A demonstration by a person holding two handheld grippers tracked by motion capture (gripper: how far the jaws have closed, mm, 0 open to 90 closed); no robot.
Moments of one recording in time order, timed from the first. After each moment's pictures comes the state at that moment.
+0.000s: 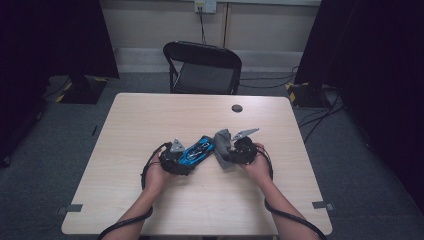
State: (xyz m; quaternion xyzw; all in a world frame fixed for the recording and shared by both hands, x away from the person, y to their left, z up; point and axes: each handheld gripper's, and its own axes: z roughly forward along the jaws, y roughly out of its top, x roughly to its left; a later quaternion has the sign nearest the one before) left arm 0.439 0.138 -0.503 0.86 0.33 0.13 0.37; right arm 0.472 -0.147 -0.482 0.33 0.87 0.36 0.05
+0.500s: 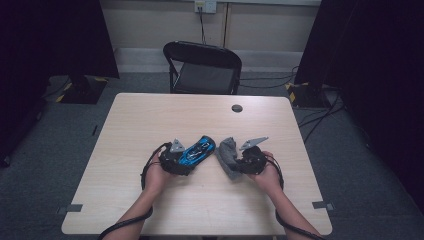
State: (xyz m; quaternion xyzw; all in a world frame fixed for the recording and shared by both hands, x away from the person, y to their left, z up) left arm 0.439 0.138 -0.503 0.85 0.33 0.14 0.37; right arm 0.437 -0.172 -0.476 0.32 0.88 0.36 0.04
